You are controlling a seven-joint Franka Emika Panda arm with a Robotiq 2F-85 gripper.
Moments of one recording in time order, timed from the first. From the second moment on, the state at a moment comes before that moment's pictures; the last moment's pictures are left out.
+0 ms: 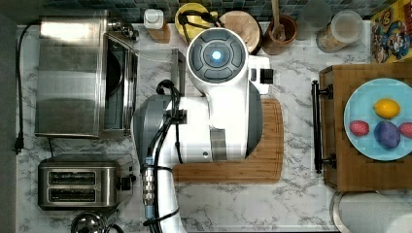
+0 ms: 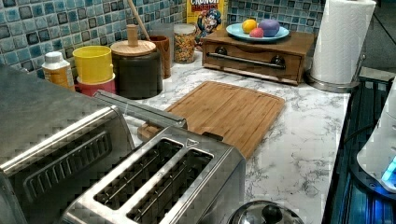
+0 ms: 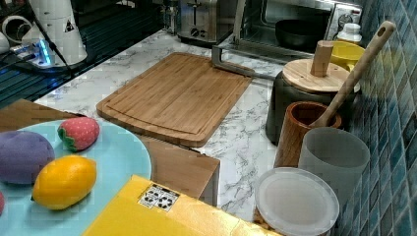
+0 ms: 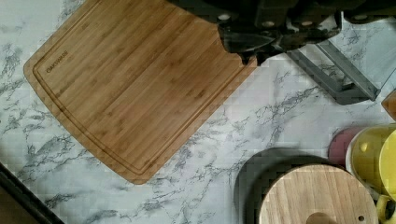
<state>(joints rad) 0.01 0.07 0.01 -1.73 -0.05 0.25 0.10</state>
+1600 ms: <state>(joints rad) -0.07 0.00 -0.02 -2.24 0.62 0.82 -0.96</state>
